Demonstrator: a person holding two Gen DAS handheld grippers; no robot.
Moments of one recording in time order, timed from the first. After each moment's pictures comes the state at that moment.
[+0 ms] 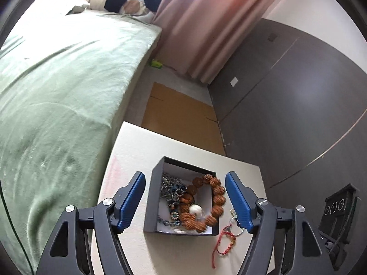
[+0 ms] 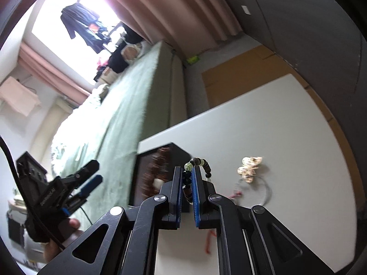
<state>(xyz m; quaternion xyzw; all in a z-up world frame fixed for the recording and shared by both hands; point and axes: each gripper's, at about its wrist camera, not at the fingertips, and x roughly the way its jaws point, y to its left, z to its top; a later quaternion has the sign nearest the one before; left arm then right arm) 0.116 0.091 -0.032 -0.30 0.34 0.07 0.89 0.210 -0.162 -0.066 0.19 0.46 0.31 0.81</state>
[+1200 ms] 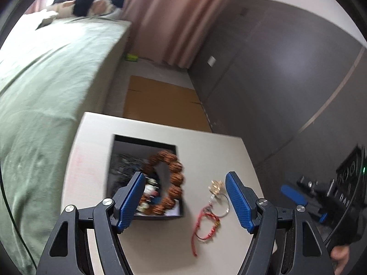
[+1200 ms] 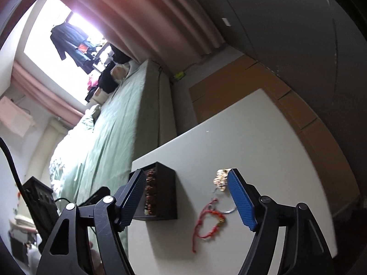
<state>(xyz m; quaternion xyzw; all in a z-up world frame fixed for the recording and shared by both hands) 0.134 0.006 -0.035 -0.22 0.38 0.00 0.90 0.208 -0.217 -0.049 0.22 0.44 0.25 0.83</state>
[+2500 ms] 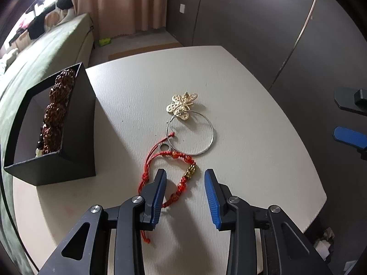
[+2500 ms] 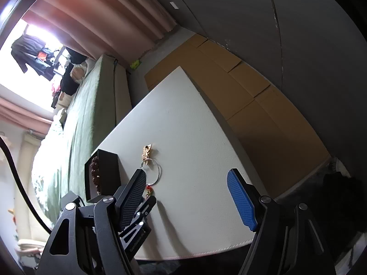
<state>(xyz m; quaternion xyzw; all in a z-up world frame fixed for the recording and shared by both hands) 0.153 -0.133 -0.142 -0.05 0.50 -0.02 0.87 0.195 -0.311 -0.089 0.24 0.53 0.15 0.80</state>
